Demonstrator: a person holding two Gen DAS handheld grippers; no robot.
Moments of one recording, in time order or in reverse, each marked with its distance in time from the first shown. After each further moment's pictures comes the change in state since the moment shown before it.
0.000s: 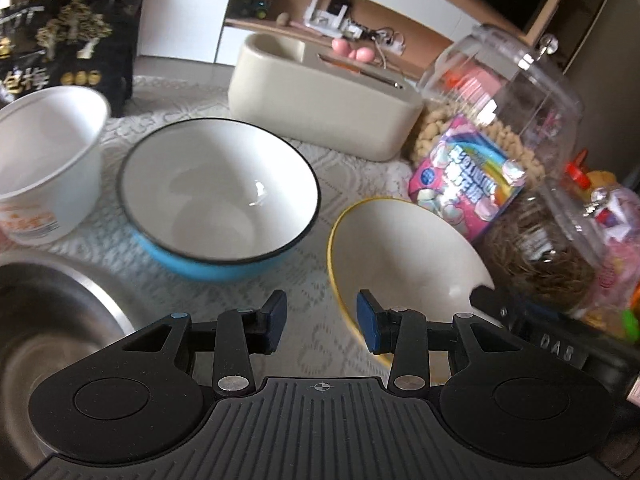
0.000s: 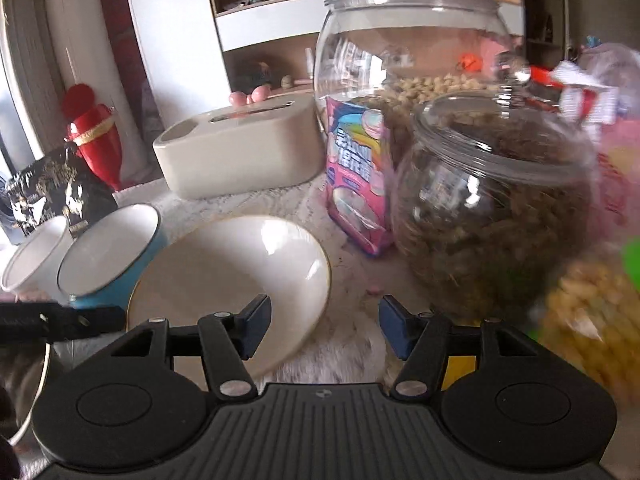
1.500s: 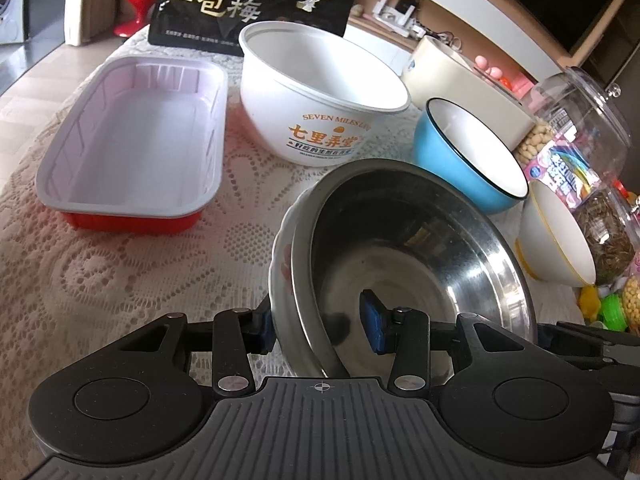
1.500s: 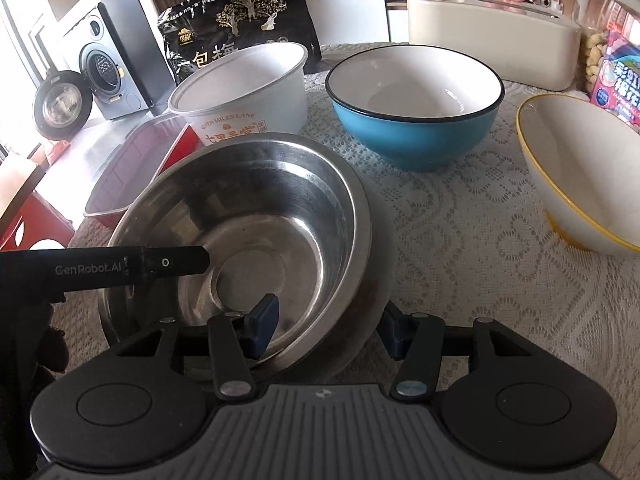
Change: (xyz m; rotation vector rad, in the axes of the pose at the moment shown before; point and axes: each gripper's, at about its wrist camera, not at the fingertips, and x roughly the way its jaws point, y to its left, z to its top) left arm -0.085 0.214 -0.060 -0.117 0.032 0.035; right arm 0.002 0.219 -0.084 -0.220 0.295 0.251
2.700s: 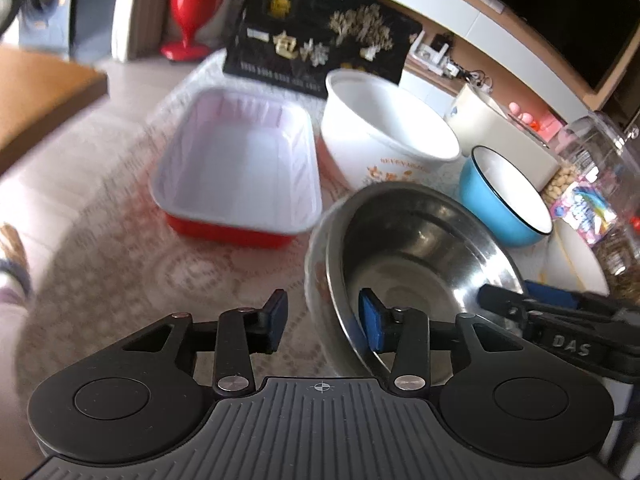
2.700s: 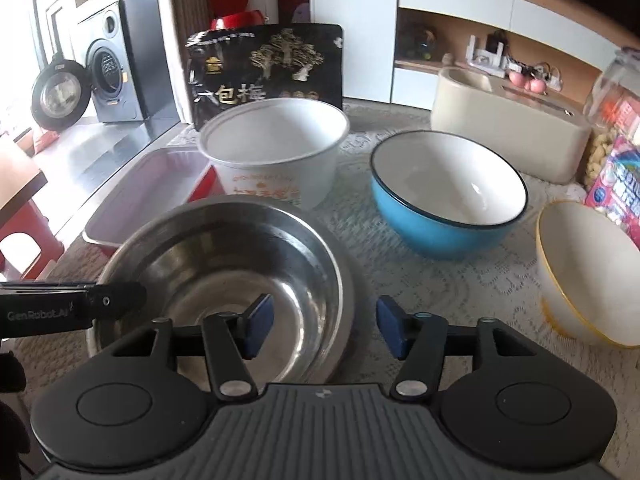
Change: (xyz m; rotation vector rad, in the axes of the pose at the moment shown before) left arm -0.041 0.038 -0.009 -0.085 -0.089 0.058; right arm -0.006 0.049 0.018 -0.134 -0.139 -0.112
